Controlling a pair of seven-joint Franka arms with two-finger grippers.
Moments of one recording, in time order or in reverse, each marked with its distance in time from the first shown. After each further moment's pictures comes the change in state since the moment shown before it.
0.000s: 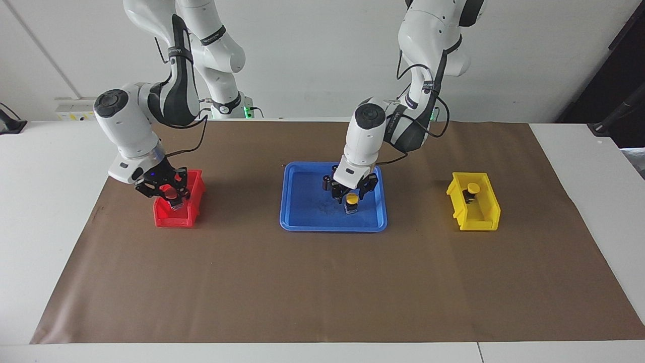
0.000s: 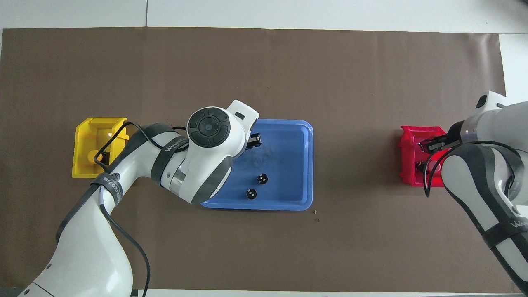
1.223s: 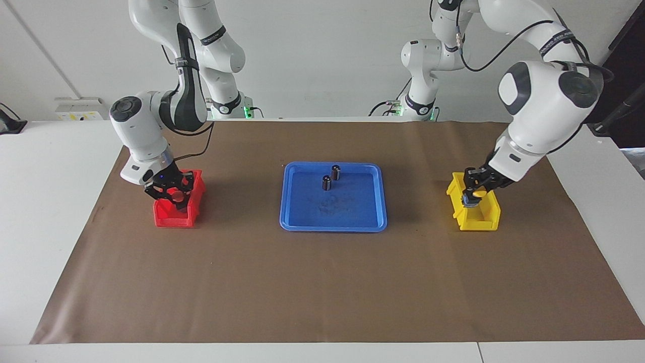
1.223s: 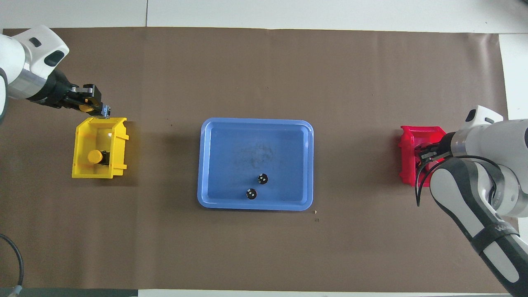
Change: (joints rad) left arm 0.583 -0.121 0.030 0.237 -0.051 -0.459 0.819; right arm -0.007 -0.006 -0.001 -0.098 0.015 0.123 -0.027
